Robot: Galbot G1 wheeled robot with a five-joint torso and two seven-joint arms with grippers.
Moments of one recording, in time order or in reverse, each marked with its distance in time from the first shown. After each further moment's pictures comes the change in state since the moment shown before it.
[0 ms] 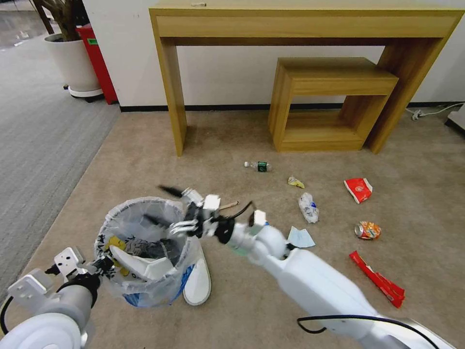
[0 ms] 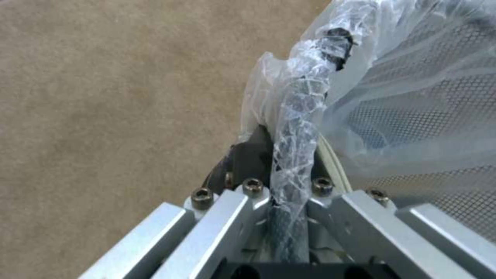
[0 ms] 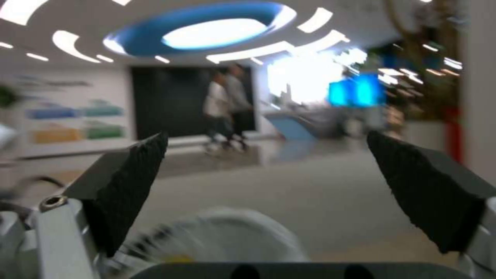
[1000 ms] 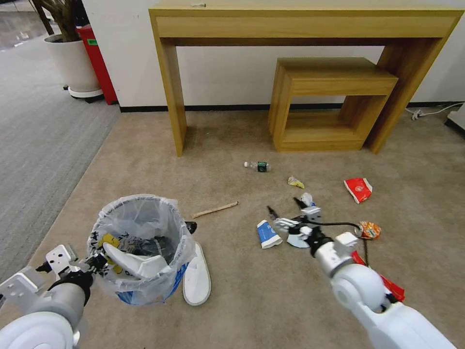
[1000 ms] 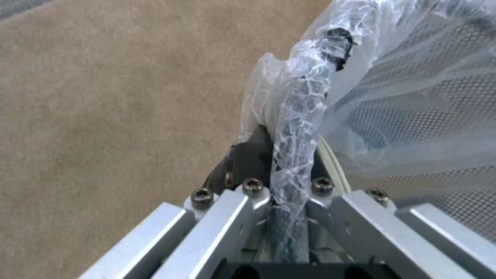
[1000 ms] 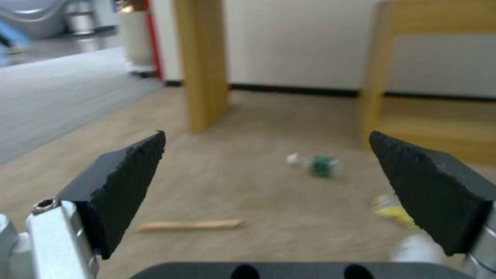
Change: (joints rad) left arm -0.002 0.018 -0.020 -0.014 -0.002 0.000 0.017; right arm -0.564 -0.191 0.572 0.217 -0.213 -0.203 0.522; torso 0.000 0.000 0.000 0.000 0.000
